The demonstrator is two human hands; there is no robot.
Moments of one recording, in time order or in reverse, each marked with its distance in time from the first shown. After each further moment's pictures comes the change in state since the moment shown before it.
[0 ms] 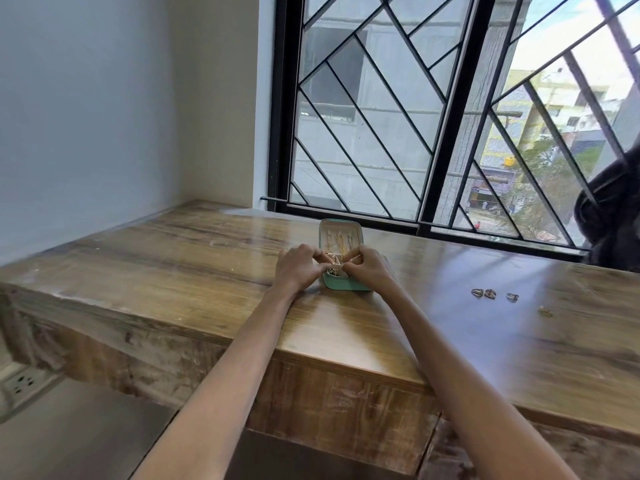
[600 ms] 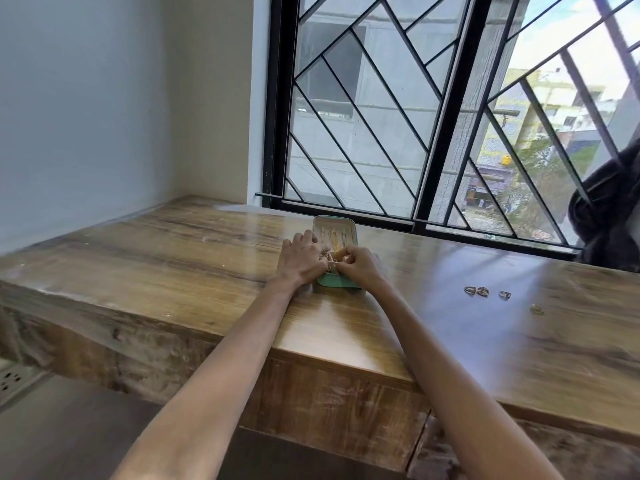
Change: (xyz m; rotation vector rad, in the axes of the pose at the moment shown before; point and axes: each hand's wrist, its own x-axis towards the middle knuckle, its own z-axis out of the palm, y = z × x) left_hand 0.018 0.007 0.012 0.366 -0.157 0.095; right_hand 0.003 0.003 0.005 -0.095 -0.016 -0.012
